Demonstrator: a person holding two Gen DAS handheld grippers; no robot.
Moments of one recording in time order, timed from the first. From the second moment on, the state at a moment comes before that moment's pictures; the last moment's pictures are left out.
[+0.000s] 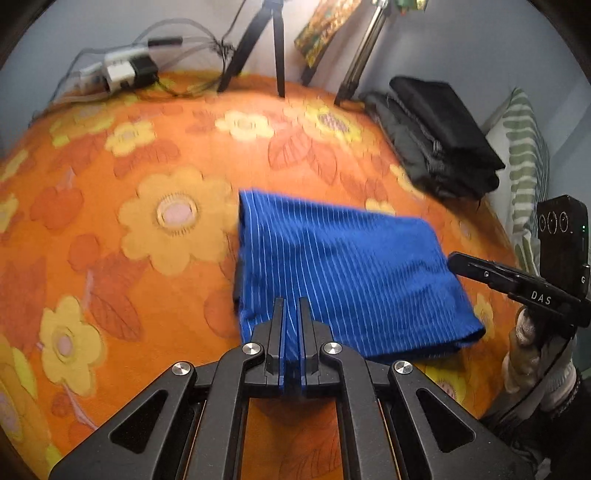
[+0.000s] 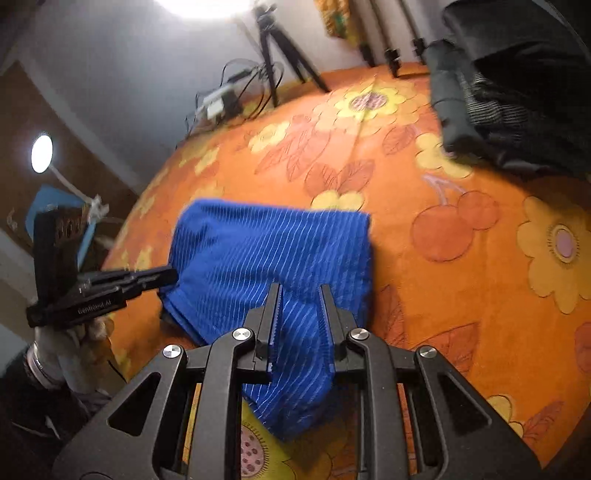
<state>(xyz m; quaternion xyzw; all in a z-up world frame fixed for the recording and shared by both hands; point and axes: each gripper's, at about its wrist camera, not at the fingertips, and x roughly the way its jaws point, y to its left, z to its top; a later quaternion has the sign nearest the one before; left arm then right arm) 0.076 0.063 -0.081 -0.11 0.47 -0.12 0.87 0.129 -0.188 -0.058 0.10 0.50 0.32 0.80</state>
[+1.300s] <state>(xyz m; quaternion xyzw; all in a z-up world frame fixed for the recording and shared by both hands) 0.109 0.047 -0.096 -0.08 0.44 -0.08 0.89 0.136 -0.173 -0.081 0.11 0.50 0.28 0.82</state>
